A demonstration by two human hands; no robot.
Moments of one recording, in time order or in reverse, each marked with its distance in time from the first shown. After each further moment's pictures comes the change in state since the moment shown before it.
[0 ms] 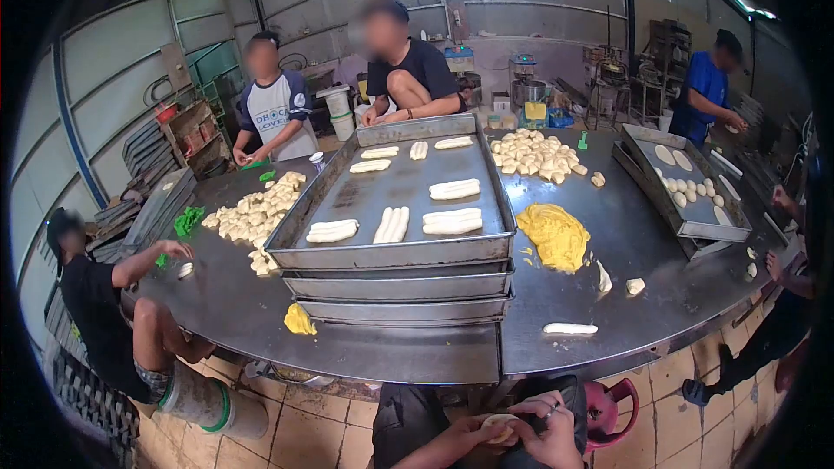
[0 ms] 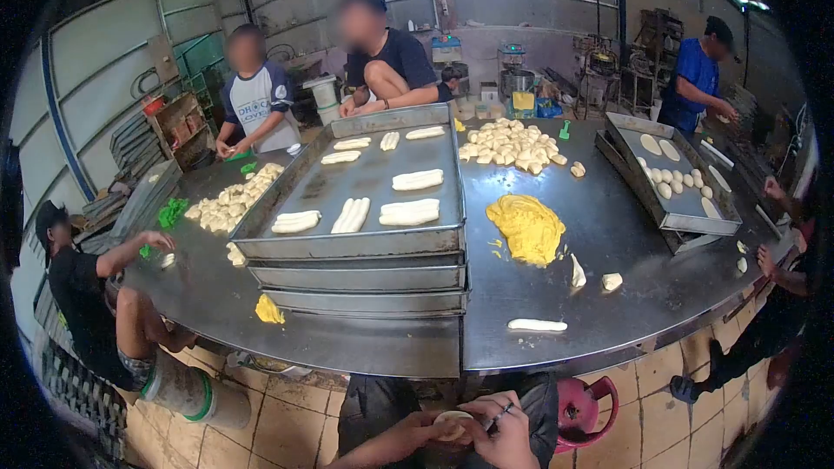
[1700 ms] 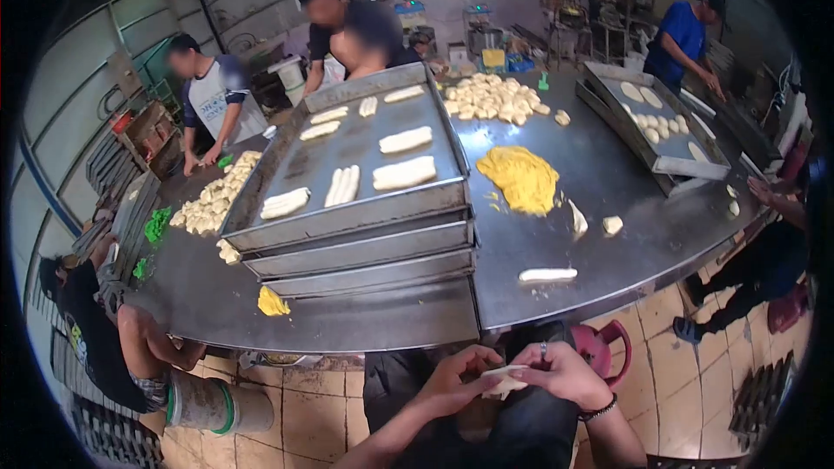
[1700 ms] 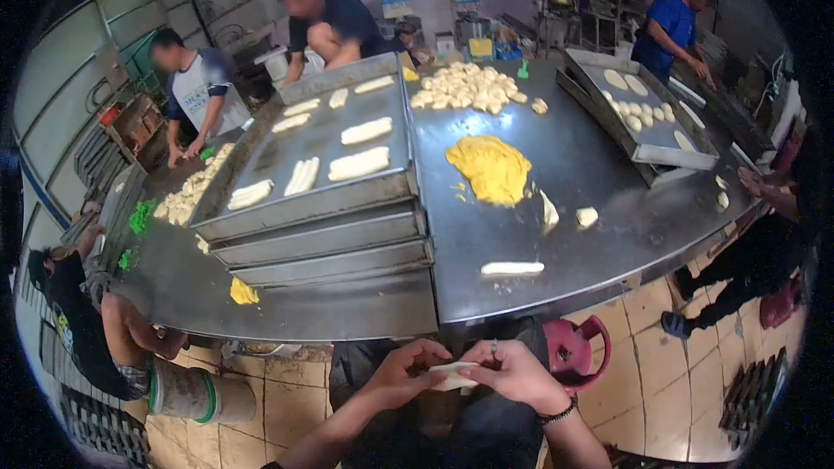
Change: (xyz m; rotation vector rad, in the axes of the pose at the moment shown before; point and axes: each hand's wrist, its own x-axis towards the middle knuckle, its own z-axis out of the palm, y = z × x) left_hand 0.038 -0.010 -0.030 0.334 -0.120 0.128; right_hand 0.003 0.034 -0.032 0.629 -0.415 0.676
